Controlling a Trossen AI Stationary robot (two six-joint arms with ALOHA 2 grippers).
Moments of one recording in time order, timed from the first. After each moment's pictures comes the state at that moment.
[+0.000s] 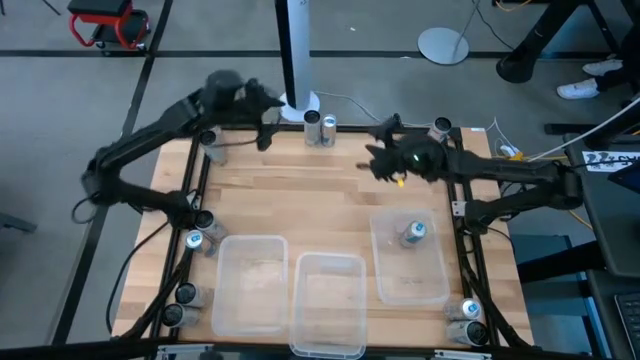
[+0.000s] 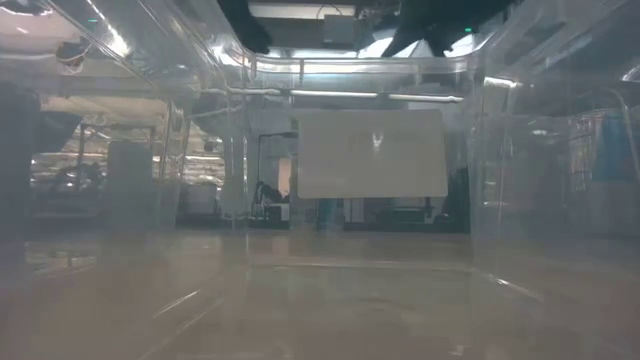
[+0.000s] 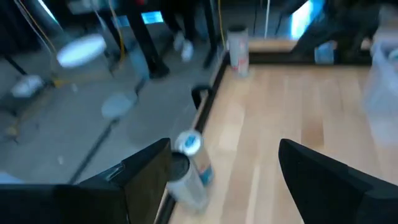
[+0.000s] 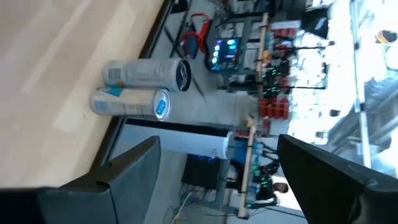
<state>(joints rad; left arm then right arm) 0.62 1.19 1.23 -0.43 0.17 0.33 -0.24 1.23 1.03 -0.18 0.44 -1.32</state>
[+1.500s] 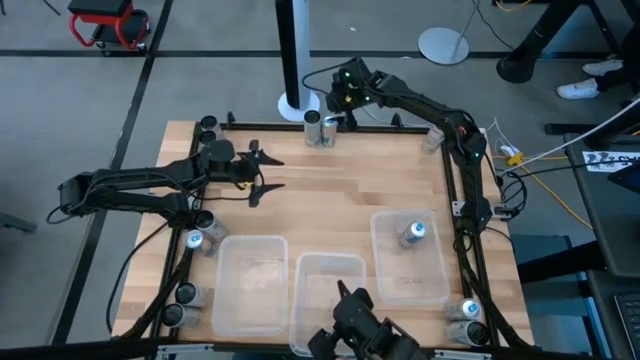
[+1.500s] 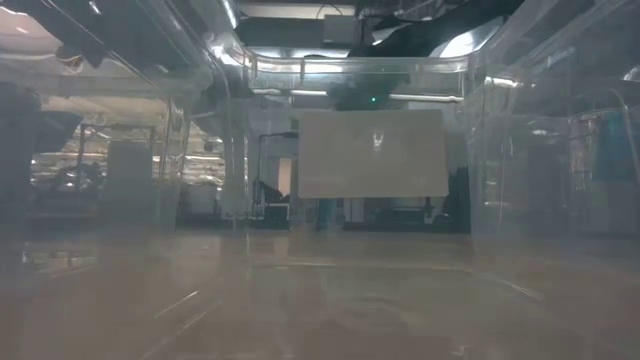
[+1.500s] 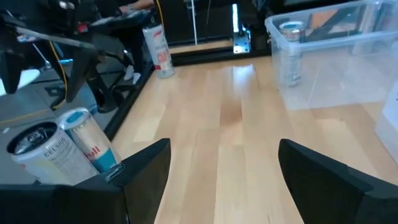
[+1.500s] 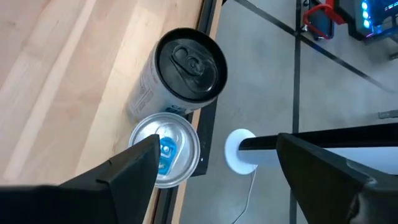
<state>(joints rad) 0.36 0.92 0.51 0.10 0.17 0.26 -0.68 2.08 1.94 -0.67 -0.23 -0.97</state>
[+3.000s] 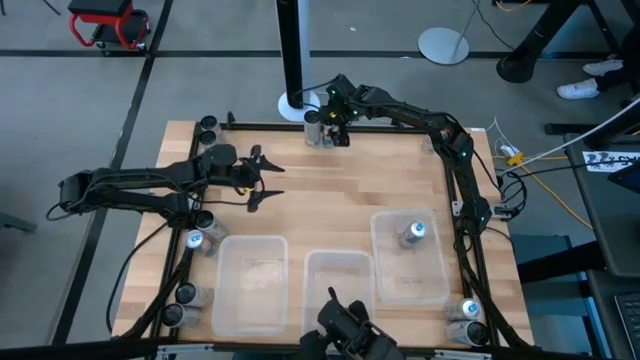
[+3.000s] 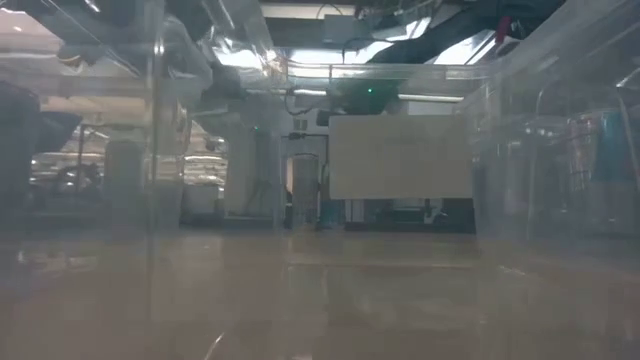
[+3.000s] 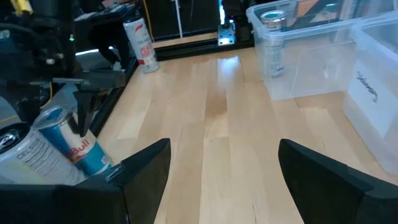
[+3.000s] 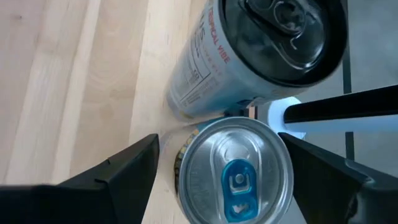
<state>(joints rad) 0.31 0.92 0.51 0.06 0.17 0.29 -0.63 2.18 1.93 -0.71 -0.17 -0.76</state>
